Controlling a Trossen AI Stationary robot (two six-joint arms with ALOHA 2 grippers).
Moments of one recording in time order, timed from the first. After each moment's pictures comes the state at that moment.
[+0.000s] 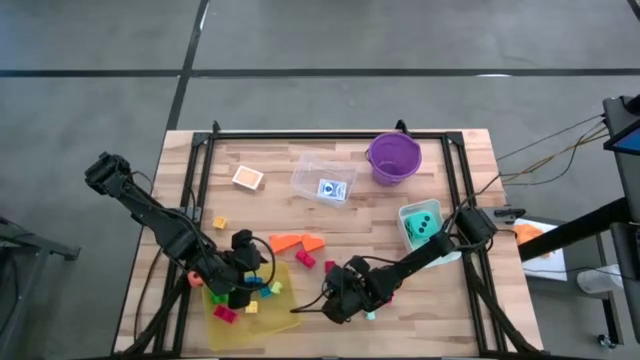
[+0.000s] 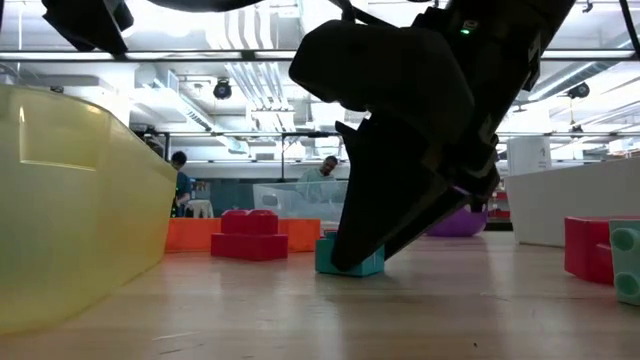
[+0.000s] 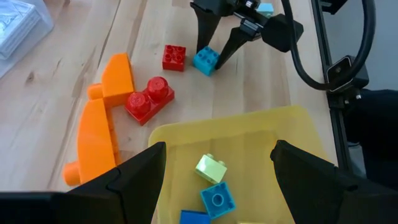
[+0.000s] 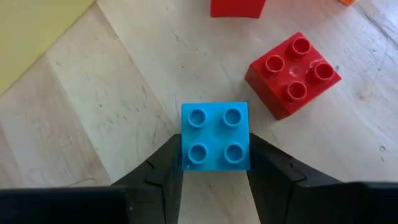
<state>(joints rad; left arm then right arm) -0.67 1.26 0.94 -0.62 -0.38 -0.68 0.51 2.16 1.45 -0.49 0.43 1.07</state>
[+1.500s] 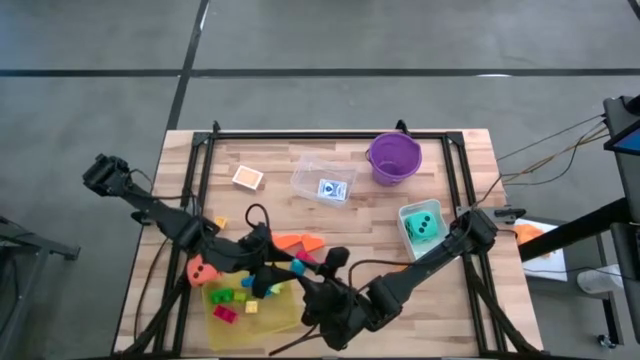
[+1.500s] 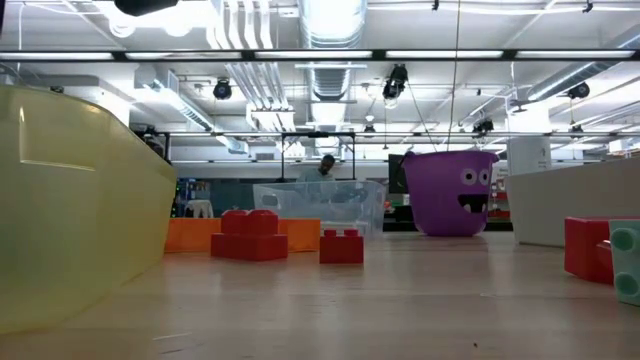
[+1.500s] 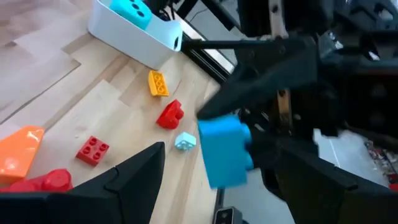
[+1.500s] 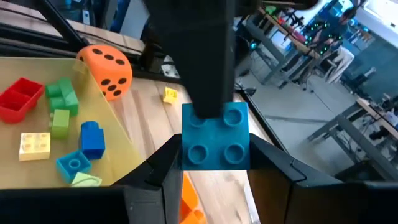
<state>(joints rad) -0.54 1.26 0.94 -0.11 -0.38 -0.94 0.58 2.15 1.97 -0.54 1.08 0.17</state>
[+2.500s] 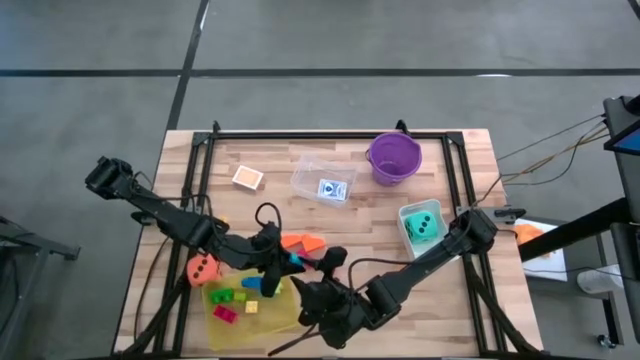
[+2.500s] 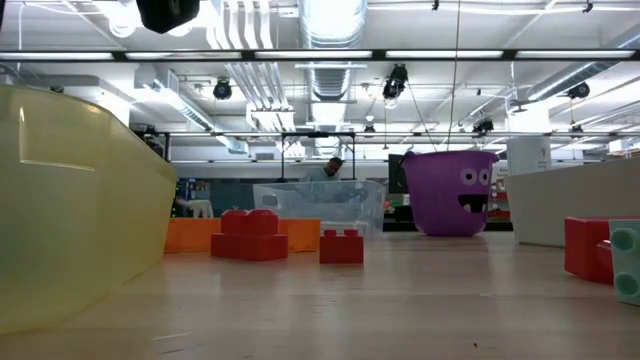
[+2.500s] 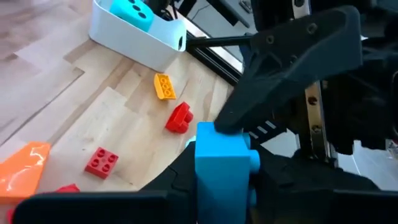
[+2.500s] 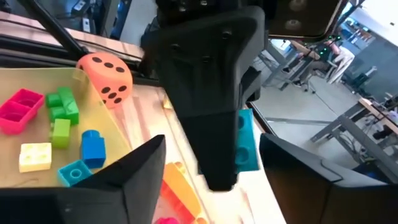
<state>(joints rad) -0.49 1.31 0.94 -0.07 -0.33 -0.86 0.57 2.15 1.96 -0.48 1.08 0.15</state>
